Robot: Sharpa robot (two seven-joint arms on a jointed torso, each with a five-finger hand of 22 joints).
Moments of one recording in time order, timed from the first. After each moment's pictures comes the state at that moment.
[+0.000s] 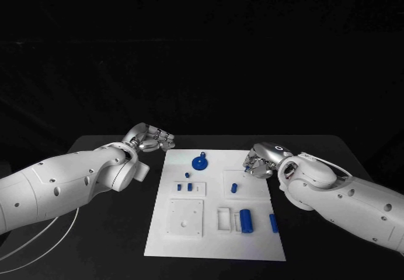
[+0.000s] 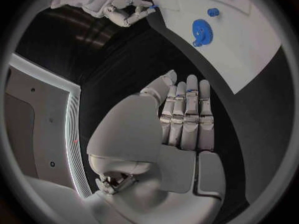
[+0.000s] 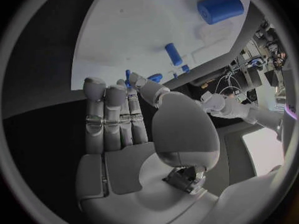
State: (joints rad) left arm 1.36 -0.75 -0.16 1.27 -0.43 -0.44 0.20; left_hand 1.45 -0.05 0.26 -0.18 0.23 1.11 0.13 0.07 0.06 1.20 0.10 0.06 0.06 1.30 0.06 0.07 0.08 0.08 0.98 0.04 0.07 1.17; right arm 1.06 -0.75 0.20 1.41 -1.72 -0.25 -0.25; right_hand 1.25 -0.11 0.67 -0.21 0.09 1.29 0.07 0.06 0.07 1.36 0.02 0.06 0.06 1.42 -0.06 0.92 0.79 0.11 1.47 -0.08 0.53 1.31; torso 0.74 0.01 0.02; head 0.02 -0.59
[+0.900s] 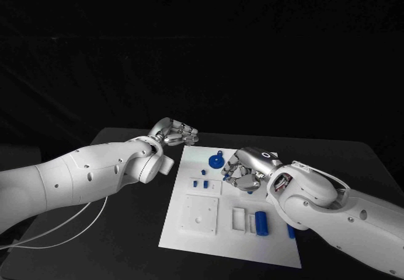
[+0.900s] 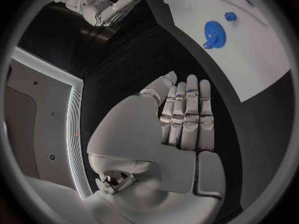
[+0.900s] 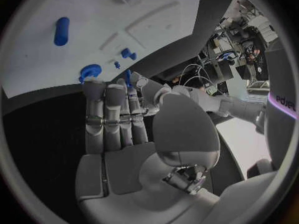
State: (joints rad) left arm 1.36 -0.73 -0.16 1.28 -0.36 -0.47 0.24; left_hand 1.43 -0.04 0.26 -0.19 0.25 1.11 0.13 0.07 0.06 1.20 0.10 0.06 0.06 1.30 0.06 0.07 0.08 0.08 0.98 0.04 0.07 1.17; right arm 1.06 -0.68 0.18 1.62 -1.72 -0.26 -0.22; right_hand 1.24 -0.12 0.66 -0.22 0.09 1.28 0.07 0.06 0.07 1.37 0.02 0.06 0.06 1.42 -0.07 0.91 0.79 0.10 1.46 -0.08 0.53 1.31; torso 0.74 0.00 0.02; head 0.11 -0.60
